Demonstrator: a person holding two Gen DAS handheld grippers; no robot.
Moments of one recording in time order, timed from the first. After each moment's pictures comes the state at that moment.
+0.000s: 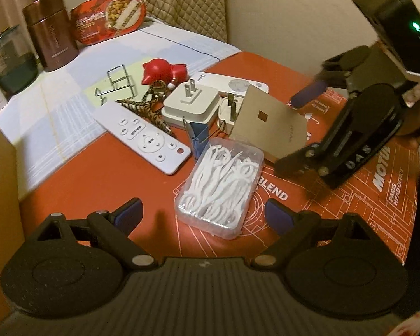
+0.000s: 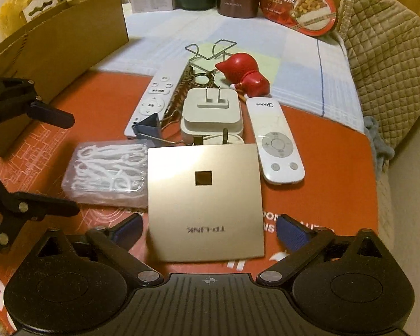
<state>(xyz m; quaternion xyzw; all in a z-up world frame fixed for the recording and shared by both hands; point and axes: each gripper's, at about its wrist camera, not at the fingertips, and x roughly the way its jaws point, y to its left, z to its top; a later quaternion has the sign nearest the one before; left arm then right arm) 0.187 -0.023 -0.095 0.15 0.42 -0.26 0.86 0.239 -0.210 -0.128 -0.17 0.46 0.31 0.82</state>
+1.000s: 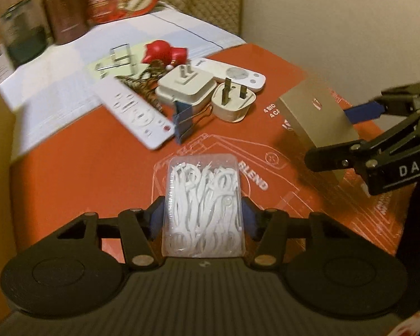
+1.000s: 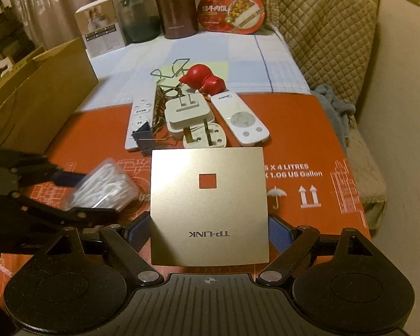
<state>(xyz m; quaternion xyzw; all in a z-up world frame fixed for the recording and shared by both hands) 0.163 -0.029 -0.096 0.09 0.45 -0.22 0.86 0.166 -0.239 -0.091 -0.04 0.45 0.21 0.87</state>
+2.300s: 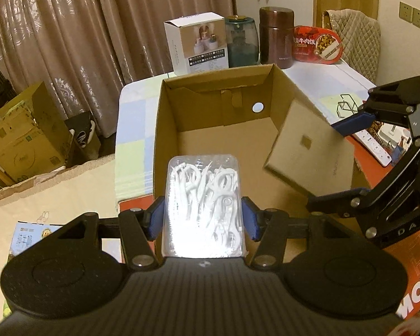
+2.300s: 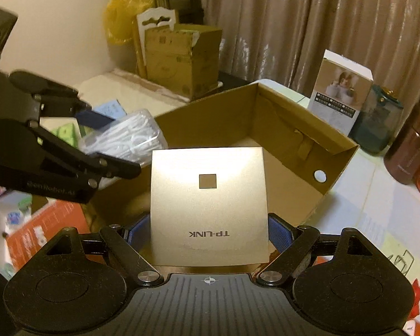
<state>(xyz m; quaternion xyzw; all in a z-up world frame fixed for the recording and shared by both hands) 0.130 0.273 0.019 0.08 0.40 0.01 0.91 0.149 0.123 -0.037 -0.23 0.33 0.48 0.78</state>
